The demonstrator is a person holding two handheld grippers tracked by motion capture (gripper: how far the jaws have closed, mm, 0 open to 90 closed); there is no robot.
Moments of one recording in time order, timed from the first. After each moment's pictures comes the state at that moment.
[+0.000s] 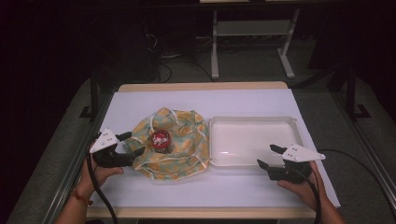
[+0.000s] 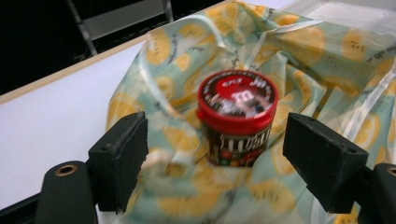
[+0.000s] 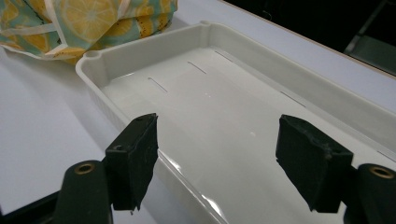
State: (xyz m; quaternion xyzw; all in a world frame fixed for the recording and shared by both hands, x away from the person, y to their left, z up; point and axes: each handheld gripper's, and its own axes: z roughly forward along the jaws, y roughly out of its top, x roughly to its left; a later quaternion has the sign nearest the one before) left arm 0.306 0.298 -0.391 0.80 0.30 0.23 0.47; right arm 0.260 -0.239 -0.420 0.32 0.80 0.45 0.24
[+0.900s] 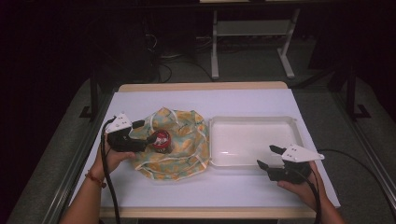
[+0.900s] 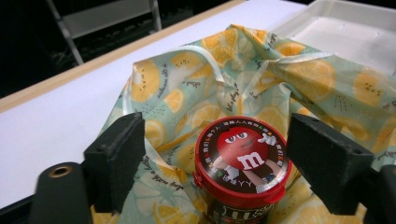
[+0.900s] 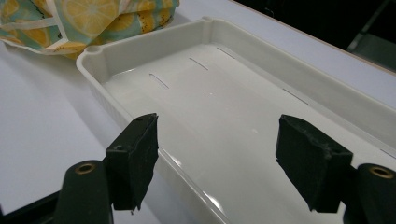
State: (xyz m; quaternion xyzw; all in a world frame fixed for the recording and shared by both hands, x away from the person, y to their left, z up) left arm 0.348 0.272 -0.381 0.81 0.29 0.19 0.47; right arm 0.260 -0.239 -0.421 0.32 0.80 0.45 0.24
